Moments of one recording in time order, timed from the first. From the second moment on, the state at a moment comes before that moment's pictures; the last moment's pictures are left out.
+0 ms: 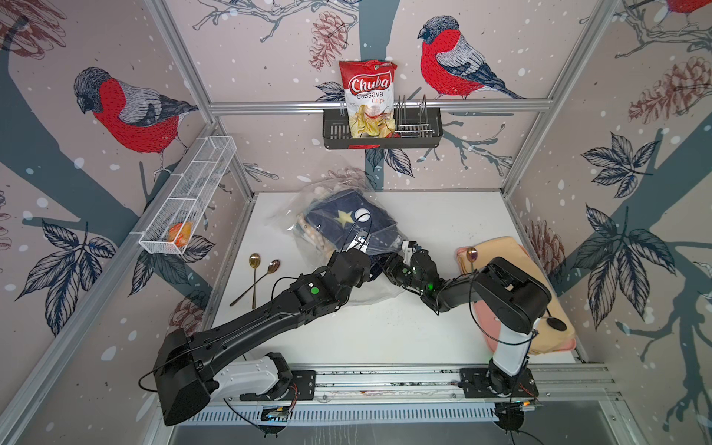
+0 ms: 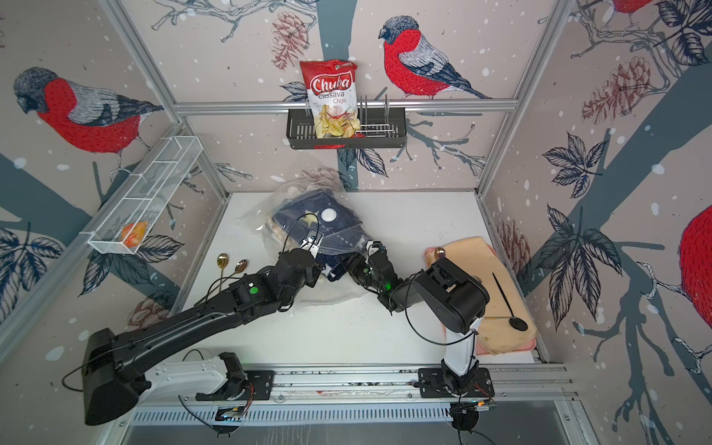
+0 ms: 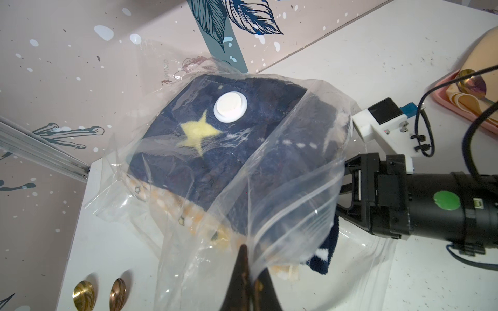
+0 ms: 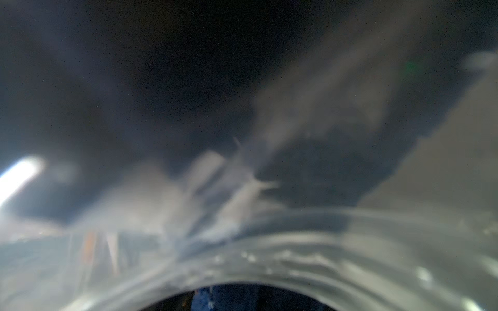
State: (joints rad) left arm -0.93 1.17 0.94 -0.39 -0.60 -0.08; right arm 0.76 1.85 0.65 0.91 -0.19 1.28
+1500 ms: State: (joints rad) left arm -0.92 1.20 0.95 -0.39 -0.47 -0.08; right arm 0.81 1.90 0.68 0.88 -0.13 1.27
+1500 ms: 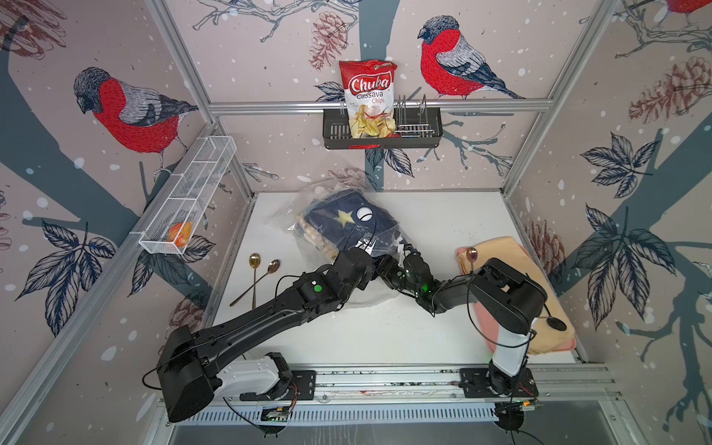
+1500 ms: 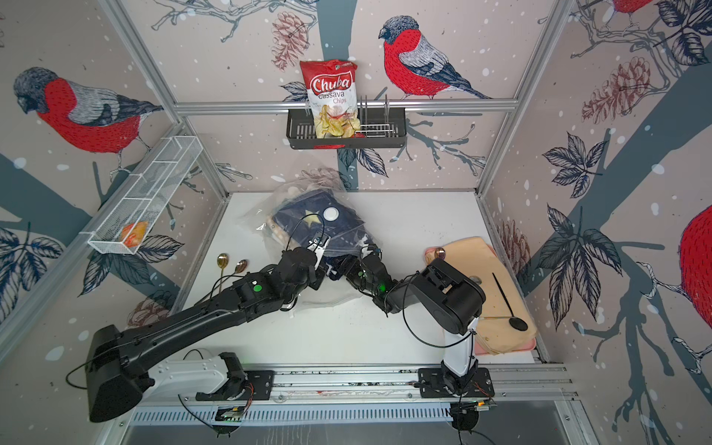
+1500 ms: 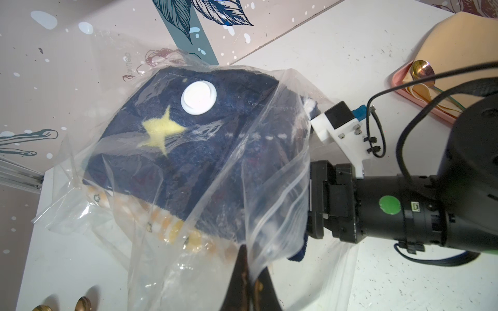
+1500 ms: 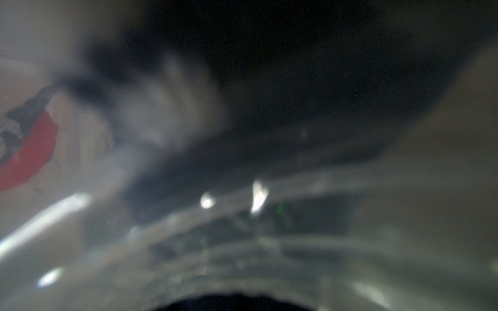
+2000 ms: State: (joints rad) left arm -0.92 1.19 0.95 -0.39 -0.48 -0.07; right arm 0.82 1.78 0.61 0.98 -0.18 1.34
